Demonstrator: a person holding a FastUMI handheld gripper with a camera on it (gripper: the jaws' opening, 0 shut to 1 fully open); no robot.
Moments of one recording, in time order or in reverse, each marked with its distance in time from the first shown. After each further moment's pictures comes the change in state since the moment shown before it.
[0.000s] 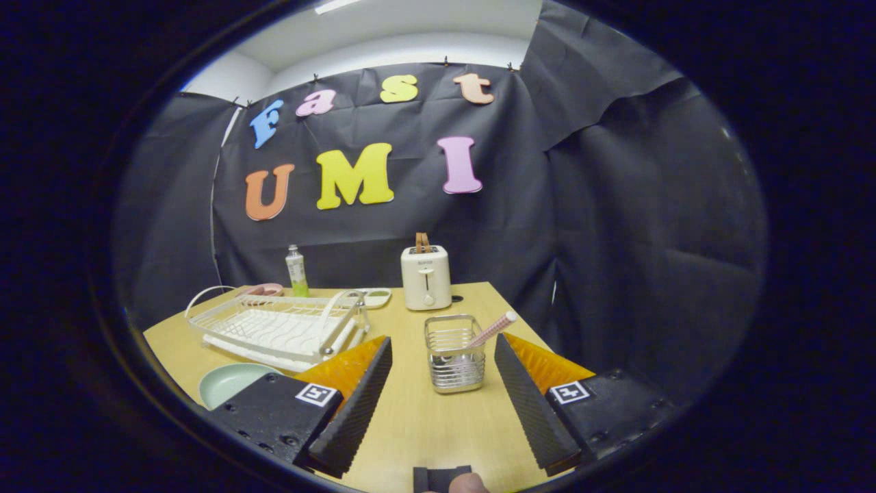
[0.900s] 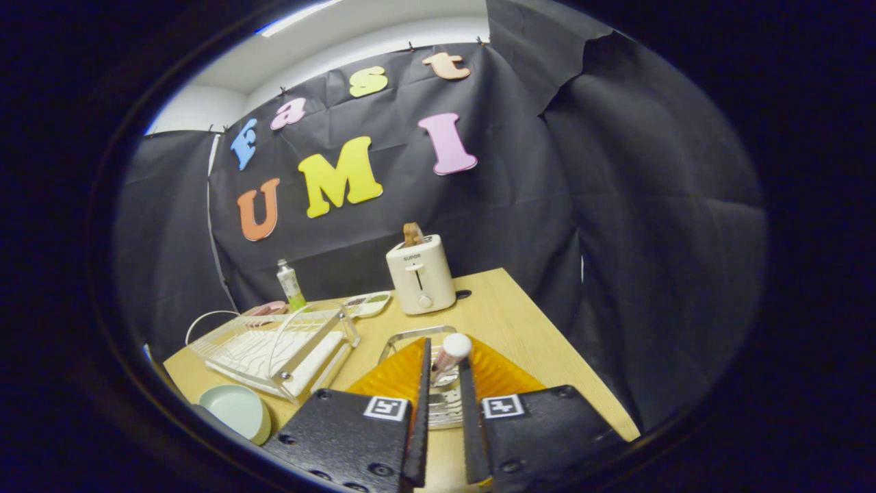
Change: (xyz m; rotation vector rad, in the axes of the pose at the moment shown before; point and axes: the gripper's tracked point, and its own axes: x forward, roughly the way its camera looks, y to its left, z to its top) arm 0.090 -0.017 -0.001 0.148 0.055 0.173
